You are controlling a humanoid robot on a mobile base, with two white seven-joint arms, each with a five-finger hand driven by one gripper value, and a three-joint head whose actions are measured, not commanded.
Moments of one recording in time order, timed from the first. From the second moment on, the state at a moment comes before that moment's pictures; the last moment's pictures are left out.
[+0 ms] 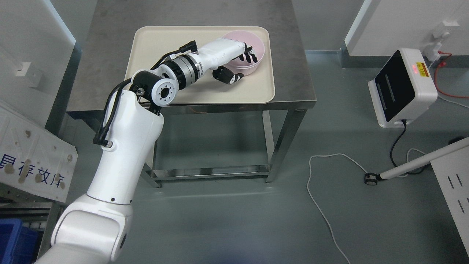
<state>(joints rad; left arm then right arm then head) -0.79 0.01 -0.25 -1.27 -0.91 -0.28 -0.64 0.05 0.00 0.00 -0.05 0.00 -0.19 0.00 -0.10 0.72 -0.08</state>
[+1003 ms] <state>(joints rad) -0.80 0.00 -0.04 -1.27 -0.84 -0.45 -0.64 0.05 0.00 0.00 -0.05 0.00 -0.19 0.00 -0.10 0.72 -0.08</state>
